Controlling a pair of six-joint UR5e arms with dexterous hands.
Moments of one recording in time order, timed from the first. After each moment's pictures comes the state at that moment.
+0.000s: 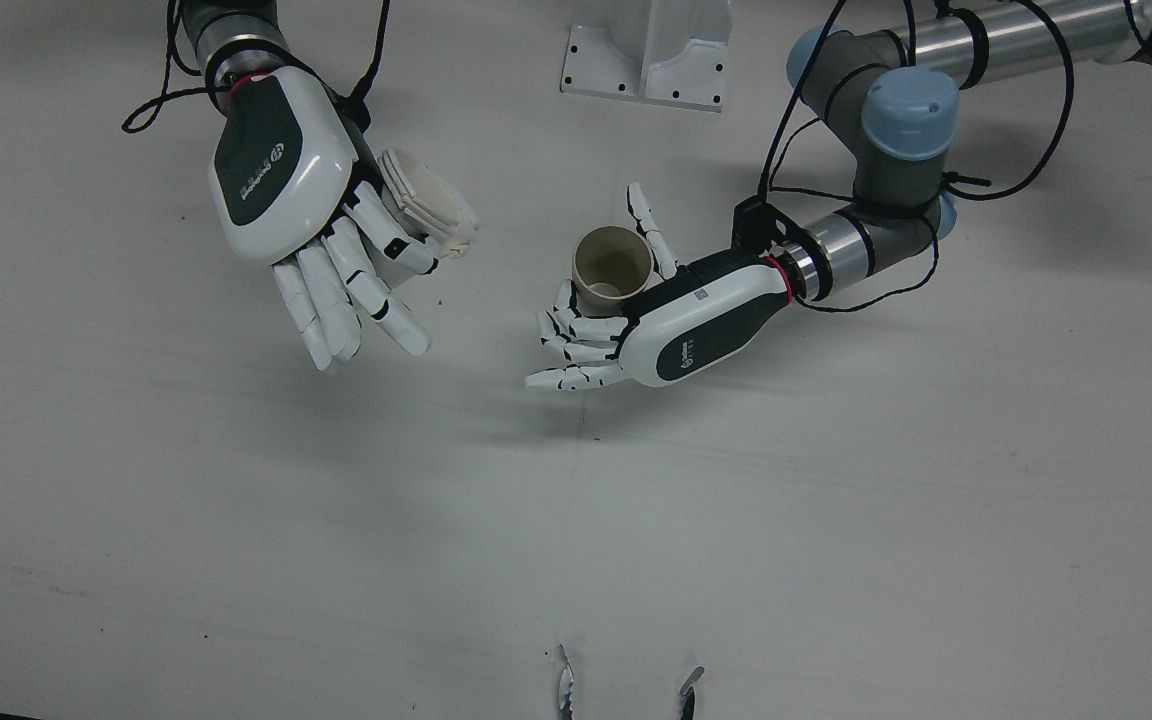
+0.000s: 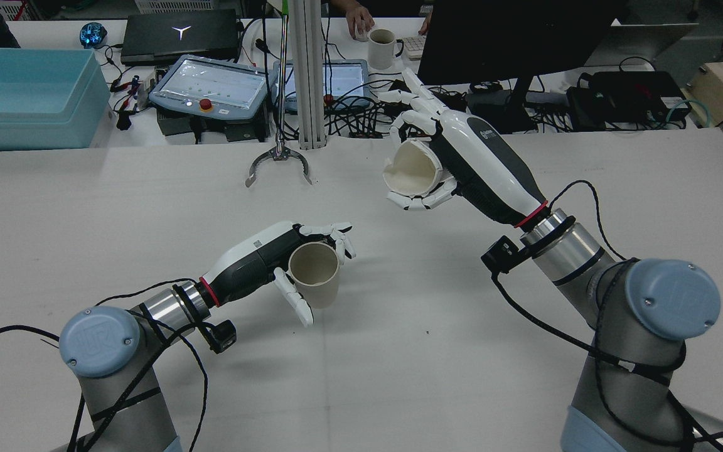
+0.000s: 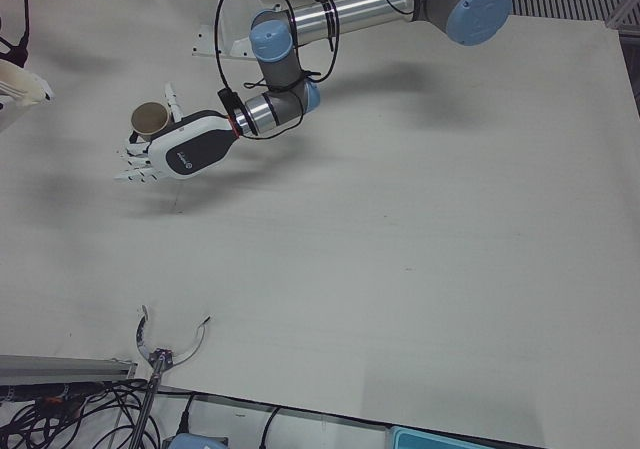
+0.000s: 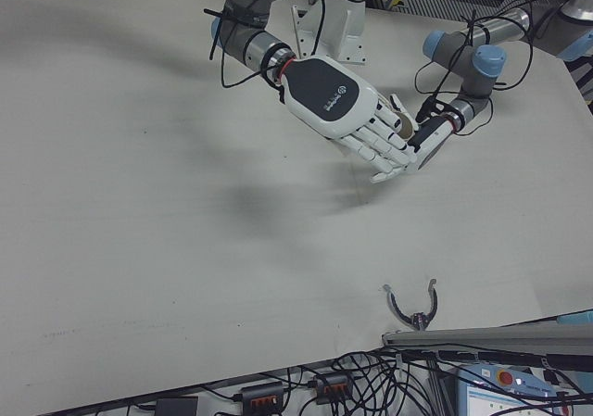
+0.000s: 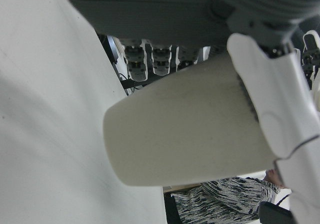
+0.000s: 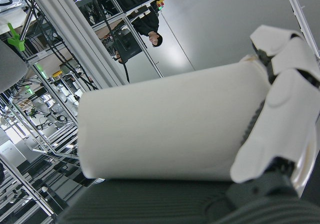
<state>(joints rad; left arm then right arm) -0.53 -2.15 -1.65 0.08 1.38 0.62 0.68 -1.23 2.06 -3.22 -1.07 -1.44</state>
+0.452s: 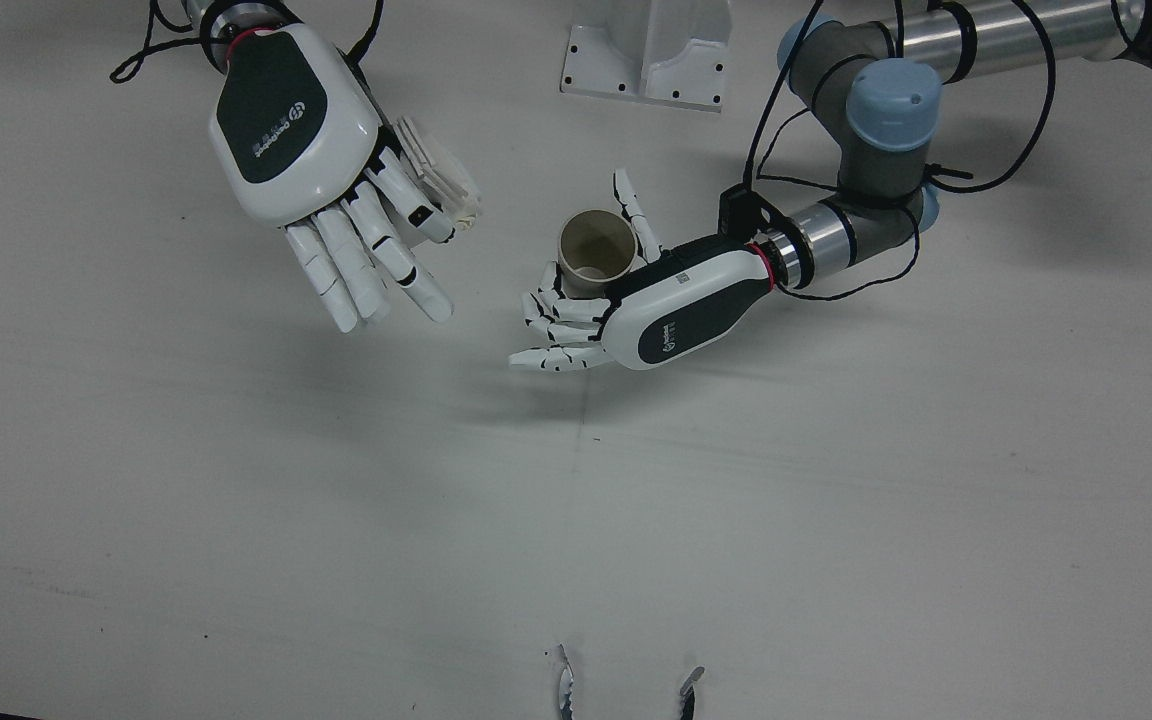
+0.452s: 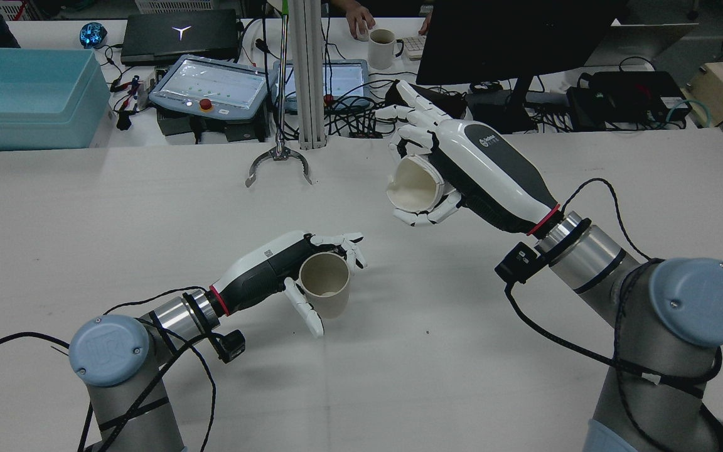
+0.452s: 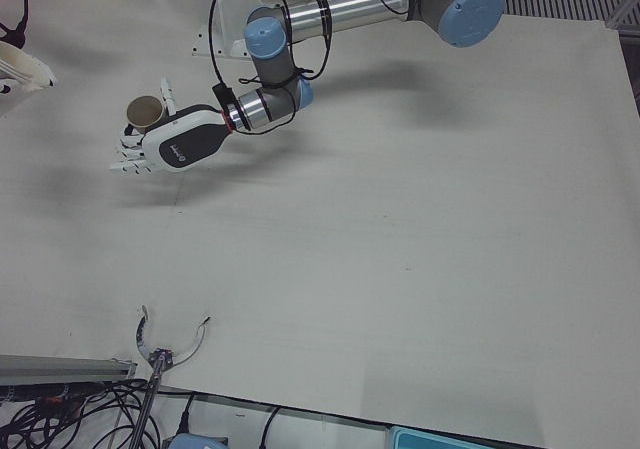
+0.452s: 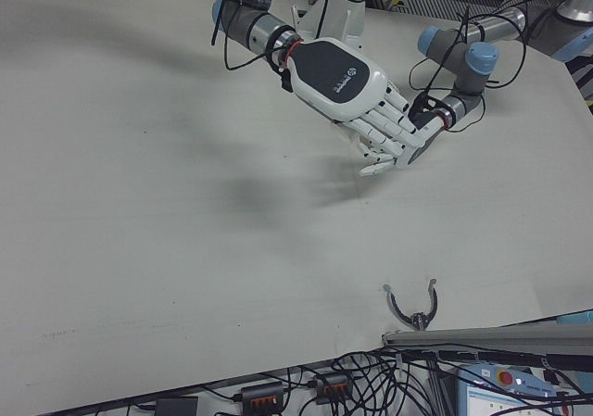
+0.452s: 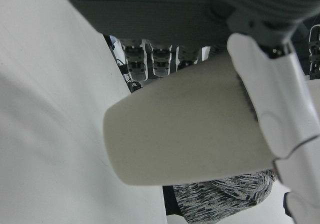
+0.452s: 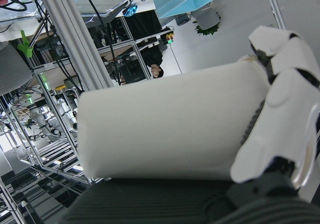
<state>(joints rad) -0.50 -2.16 -1.65 0.08 1.38 0.63 0.68 -1.24 2.16 -3.40 -1.15 -1.50</state>
